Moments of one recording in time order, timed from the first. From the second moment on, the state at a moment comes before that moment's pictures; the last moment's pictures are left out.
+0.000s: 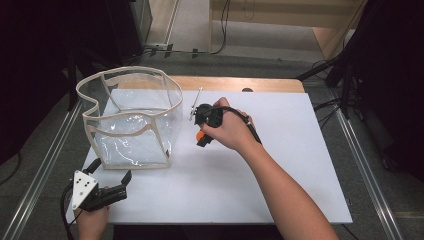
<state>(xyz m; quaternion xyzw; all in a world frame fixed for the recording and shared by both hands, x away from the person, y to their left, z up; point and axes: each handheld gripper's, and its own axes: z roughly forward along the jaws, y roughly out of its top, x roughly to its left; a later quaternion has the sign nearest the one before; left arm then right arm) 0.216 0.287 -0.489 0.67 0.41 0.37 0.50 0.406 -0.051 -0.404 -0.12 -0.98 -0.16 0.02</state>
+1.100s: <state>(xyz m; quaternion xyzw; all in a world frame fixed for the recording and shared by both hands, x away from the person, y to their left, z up) 0.216 0.287 -0.489 0.67 0.41 0.36 0.50 0.413 -0.040 -0.378 -0.12 -0.98 -0.17 0.03</state>
